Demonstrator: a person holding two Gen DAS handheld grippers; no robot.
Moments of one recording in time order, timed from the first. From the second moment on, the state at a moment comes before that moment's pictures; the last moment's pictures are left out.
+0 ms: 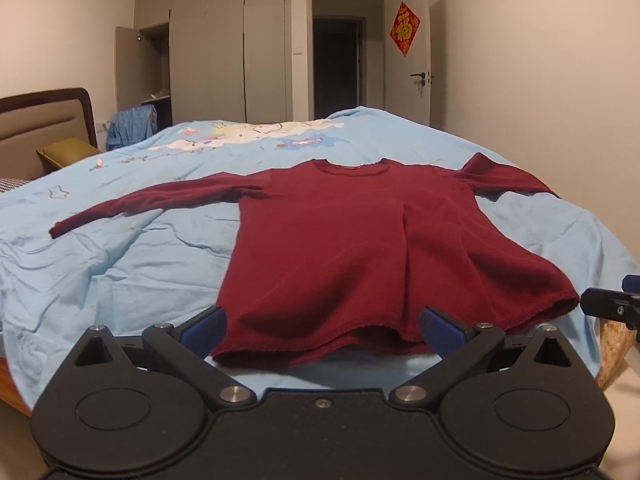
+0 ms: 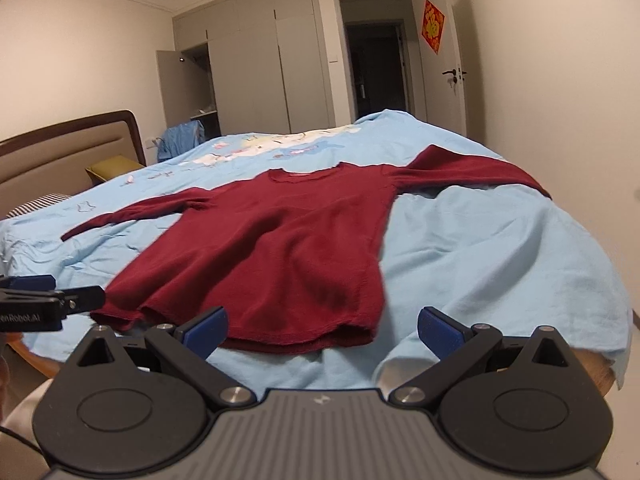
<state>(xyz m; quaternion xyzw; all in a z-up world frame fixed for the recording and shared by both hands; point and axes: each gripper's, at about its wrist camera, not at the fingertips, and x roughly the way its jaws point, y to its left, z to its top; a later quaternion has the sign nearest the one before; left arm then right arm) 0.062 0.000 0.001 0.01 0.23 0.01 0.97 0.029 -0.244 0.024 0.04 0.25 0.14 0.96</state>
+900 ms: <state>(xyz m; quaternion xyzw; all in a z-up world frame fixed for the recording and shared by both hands) 0.304 -0.007 -0.010 0.00 0.23 0.04 0.97 0.176 -0.330 -0.007 0.09 0.26 0.00 0.96</state>
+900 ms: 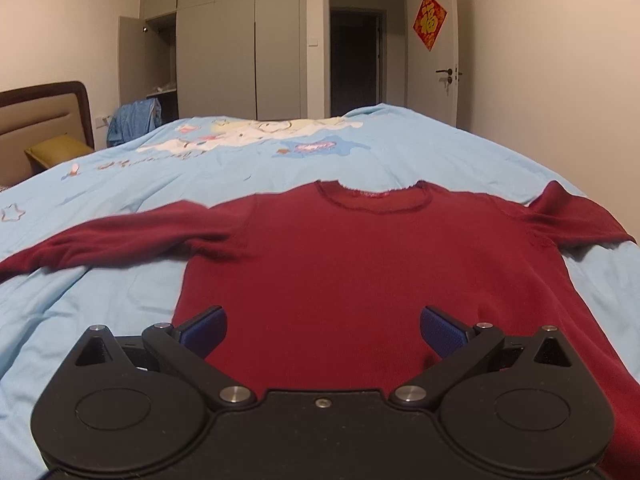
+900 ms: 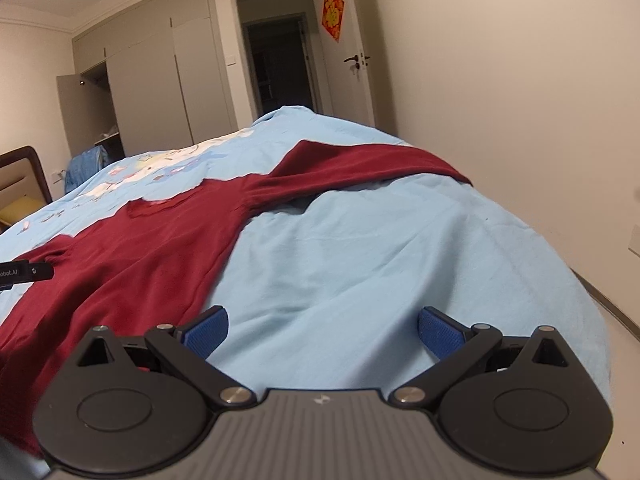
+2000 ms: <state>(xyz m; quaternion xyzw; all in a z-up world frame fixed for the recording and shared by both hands) 0.342 -0.008 -0.064 0.00 0.24 0.05 0.97 0.471 -0.517 -0.058 0.44 0.22 -0.09 0.86</state>
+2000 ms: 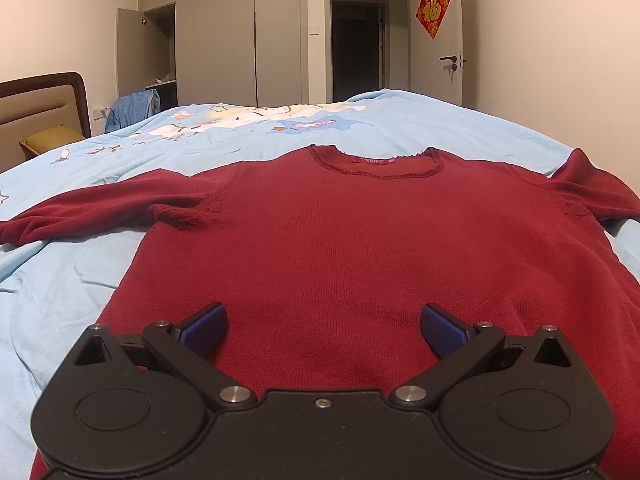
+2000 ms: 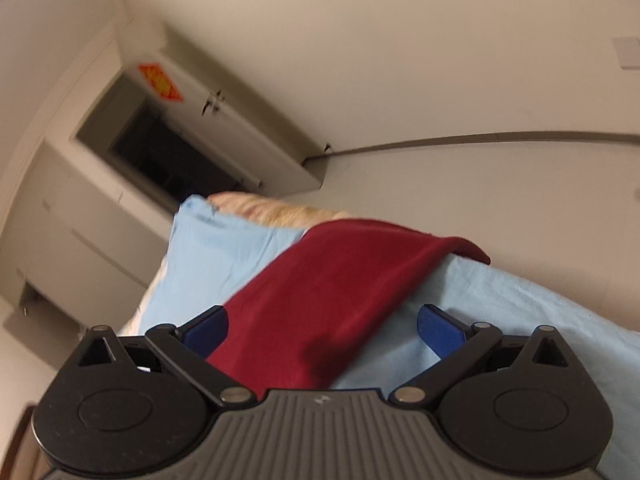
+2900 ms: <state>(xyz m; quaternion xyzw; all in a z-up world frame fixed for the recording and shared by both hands) 0.343 0.000 -0.062 -0.02 0.24 0.04 0.97 0.443 -0.502 -0.022 0.40 0.19 -0.21 0.88</state>
